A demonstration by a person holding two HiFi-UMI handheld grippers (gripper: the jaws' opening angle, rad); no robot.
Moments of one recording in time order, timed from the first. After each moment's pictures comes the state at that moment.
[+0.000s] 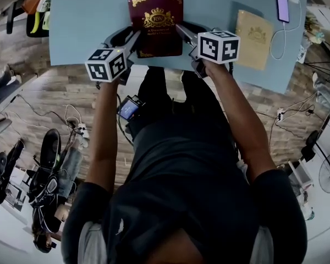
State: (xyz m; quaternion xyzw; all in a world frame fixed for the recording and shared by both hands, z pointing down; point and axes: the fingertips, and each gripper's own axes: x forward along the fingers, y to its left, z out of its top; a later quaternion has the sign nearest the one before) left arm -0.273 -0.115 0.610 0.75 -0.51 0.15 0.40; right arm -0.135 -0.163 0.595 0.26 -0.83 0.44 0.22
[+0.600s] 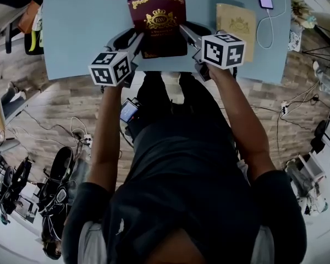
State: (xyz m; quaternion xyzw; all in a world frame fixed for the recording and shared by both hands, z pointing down) left arm -0.191 -0.140 0.581 0.78 -0.48 0.15 0.37; right arm -0.052 -0.177 0.554 0.31 -0.83 0.42 0.19
